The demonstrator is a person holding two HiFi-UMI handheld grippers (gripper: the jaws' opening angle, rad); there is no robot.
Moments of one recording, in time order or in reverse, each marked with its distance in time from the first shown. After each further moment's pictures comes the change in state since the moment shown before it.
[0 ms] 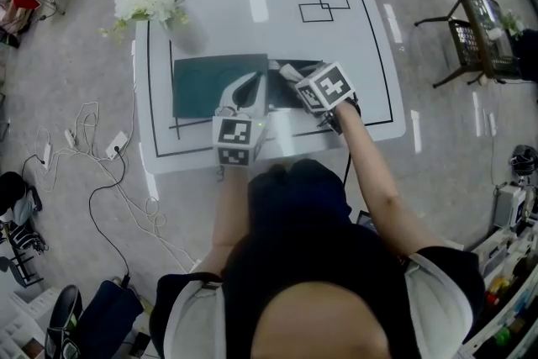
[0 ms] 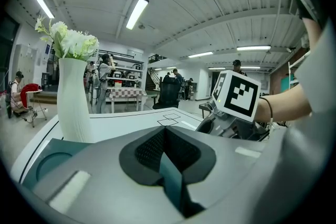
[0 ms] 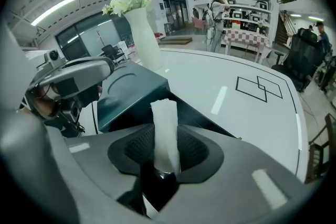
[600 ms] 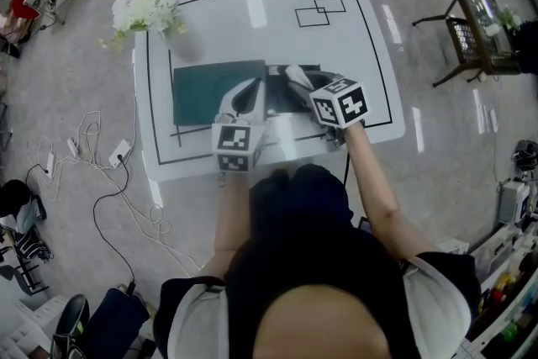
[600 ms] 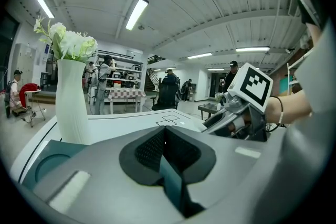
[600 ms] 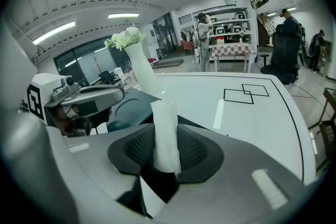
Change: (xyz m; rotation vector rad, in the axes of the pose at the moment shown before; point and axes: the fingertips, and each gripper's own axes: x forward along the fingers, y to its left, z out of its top) left arm -0.001 -0.003 0.004 0.000 -0.011 -0.009; right arm -0.039 -0.001 0.013 0.125 -0.271 0.000
